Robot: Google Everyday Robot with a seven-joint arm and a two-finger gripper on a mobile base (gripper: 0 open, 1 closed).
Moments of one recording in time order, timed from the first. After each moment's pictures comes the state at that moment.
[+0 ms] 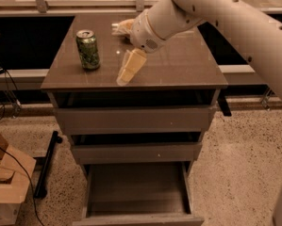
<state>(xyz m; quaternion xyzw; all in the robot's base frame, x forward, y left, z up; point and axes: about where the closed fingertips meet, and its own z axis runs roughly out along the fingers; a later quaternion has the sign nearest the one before) 0.646 0.044 0.917 -0.69 0.61 0.15 0.37</state>
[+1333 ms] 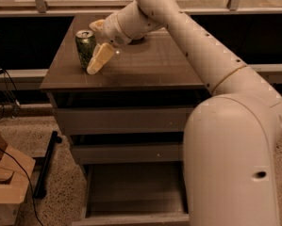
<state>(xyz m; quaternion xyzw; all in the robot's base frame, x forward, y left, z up) 0.728 0.143 0.891 -0.68 0.56 0.23 0.41</state>
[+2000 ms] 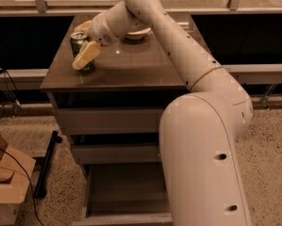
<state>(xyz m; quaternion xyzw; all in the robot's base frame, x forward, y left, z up) 0.740 0.184 0.891 -0.68 0.54 0.28 0.41</state>
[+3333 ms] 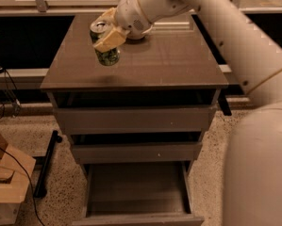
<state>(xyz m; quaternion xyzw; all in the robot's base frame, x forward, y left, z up) 0.673 0.097 0.957 -0.69 0.54 0.25 0.41</state>
